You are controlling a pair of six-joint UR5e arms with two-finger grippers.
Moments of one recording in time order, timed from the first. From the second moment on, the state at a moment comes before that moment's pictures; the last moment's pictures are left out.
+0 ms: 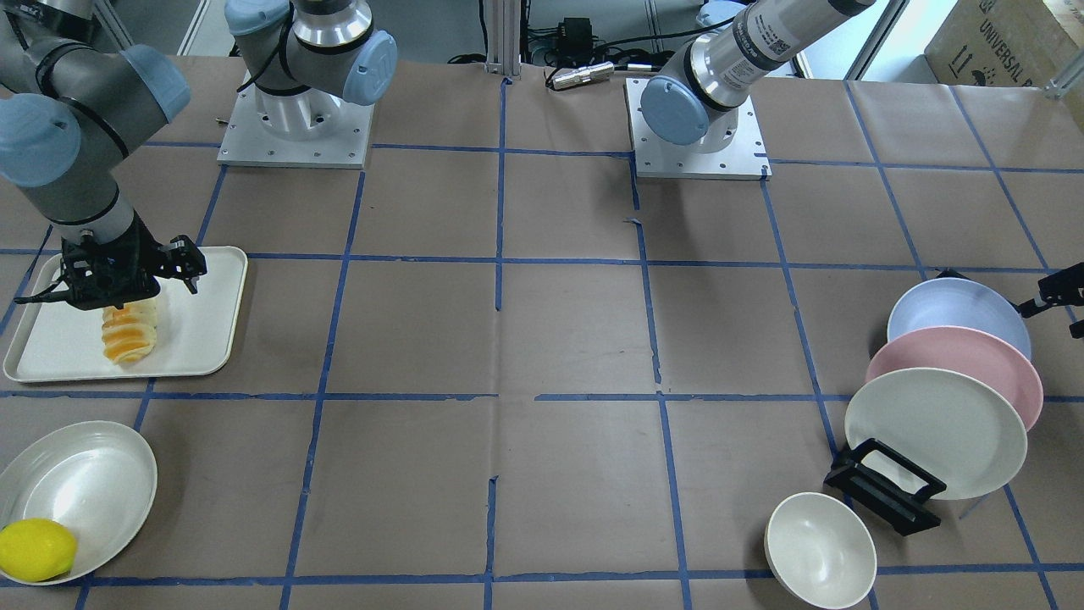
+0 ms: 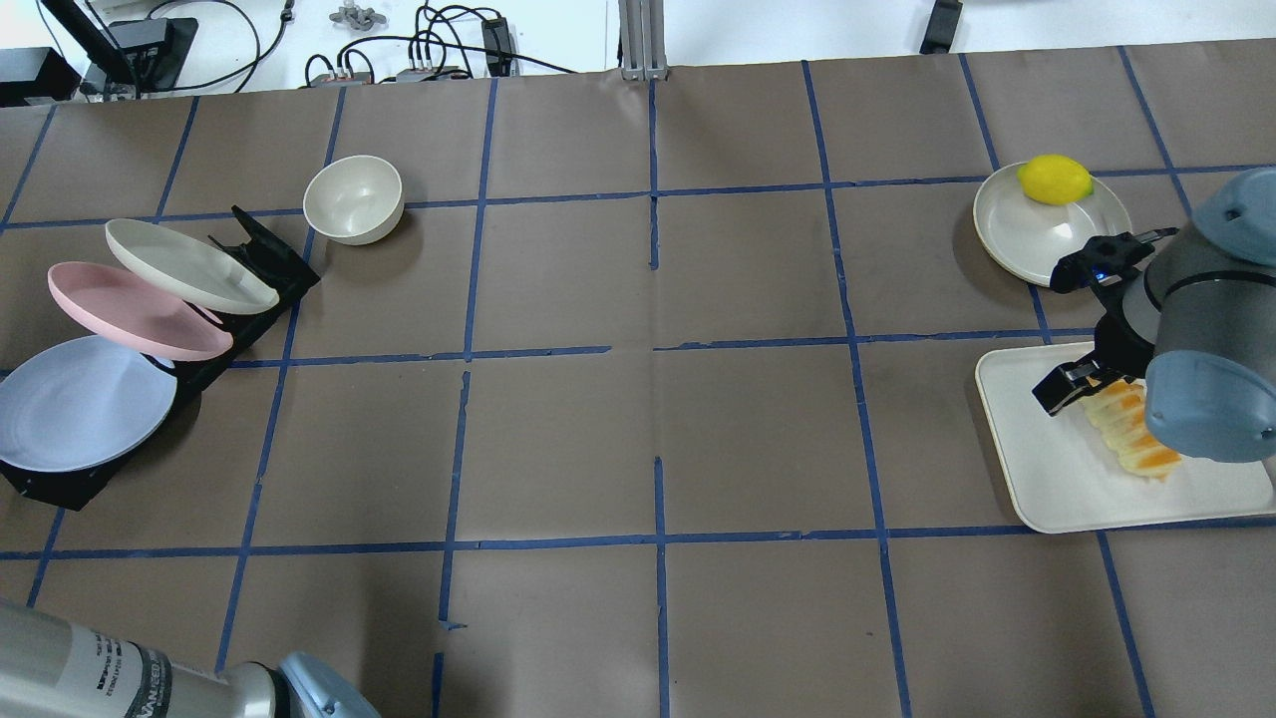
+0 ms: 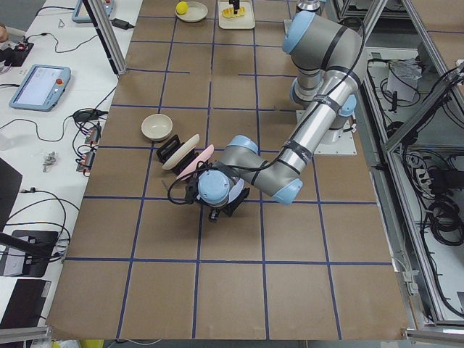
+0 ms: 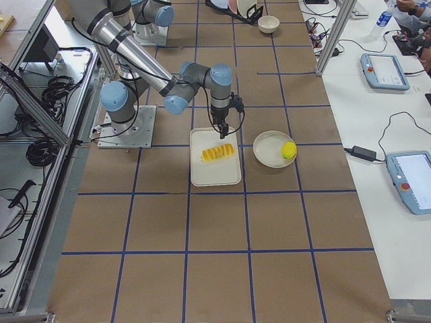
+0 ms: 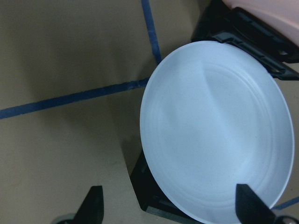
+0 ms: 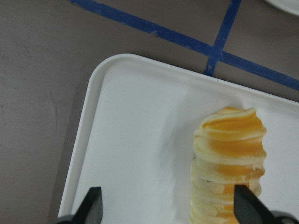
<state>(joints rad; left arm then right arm) -0.62 -2.09 -1.44 -1.40 1.45 1.19 1.13 -1.50 2.19 -2.30 -1.69 -0.79</state>
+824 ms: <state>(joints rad) -0.69 -2.15 -1.44 -1.38 1.46 1.20 1.05 -1.32 2.12 -2.39 -1.77 -0.97</state>
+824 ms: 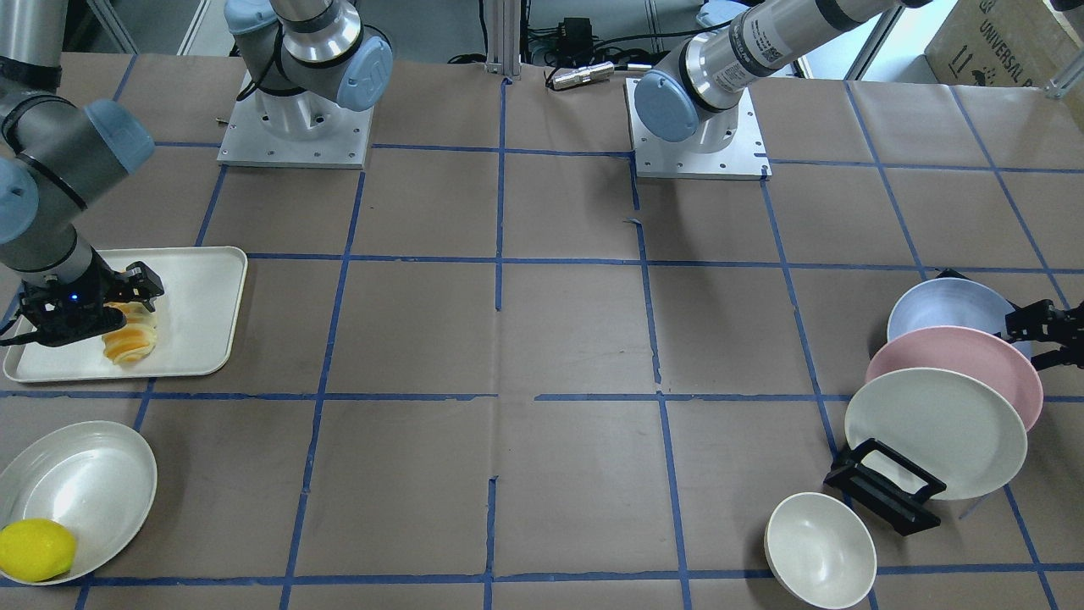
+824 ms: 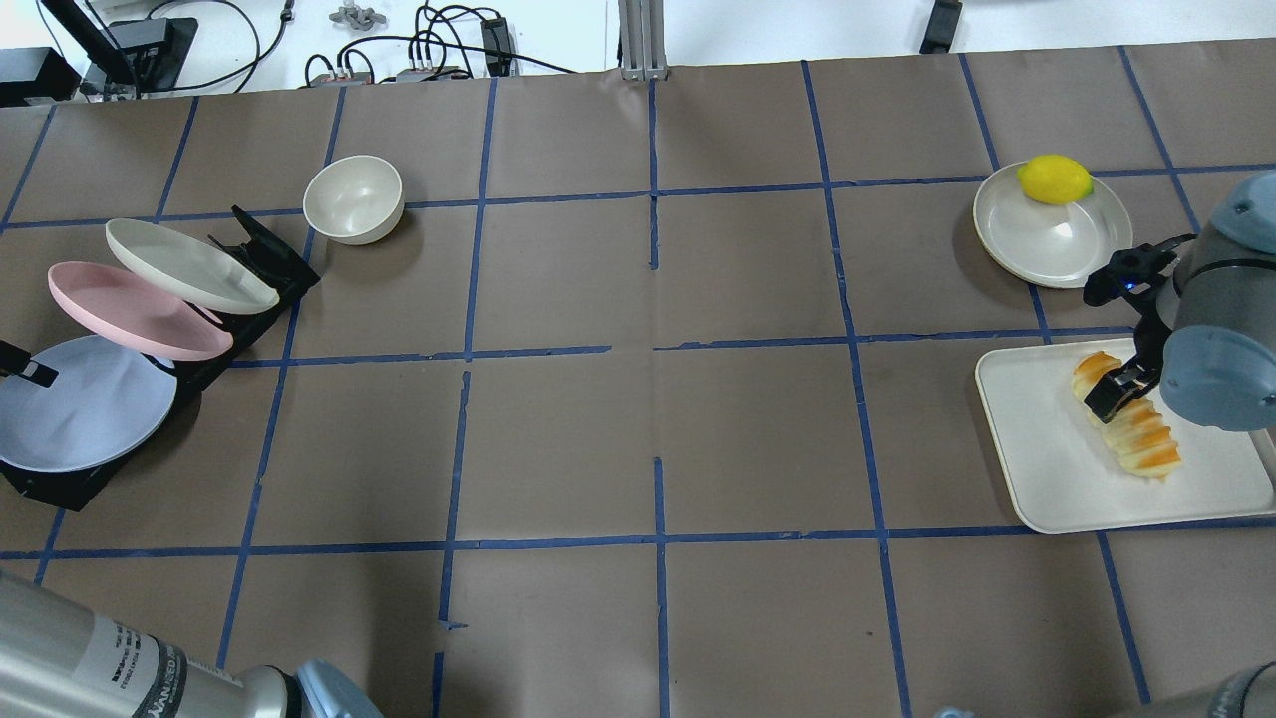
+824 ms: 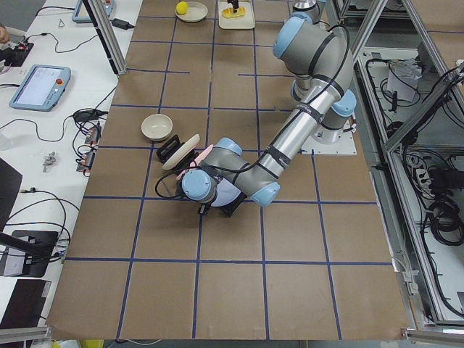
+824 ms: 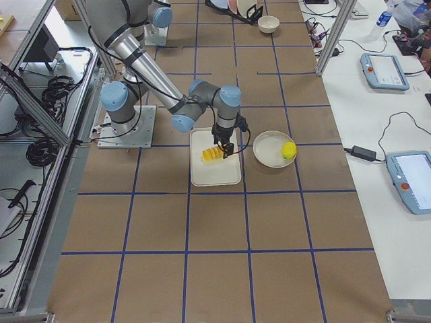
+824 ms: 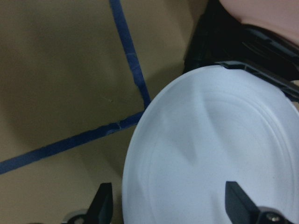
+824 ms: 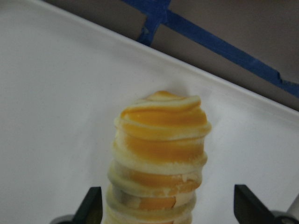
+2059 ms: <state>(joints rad) -0.67 -2.17 -1.34 -1.43 1.46 1.20 1.05 -1.35 2.13 -2.37 -1.73 -0.96</state>
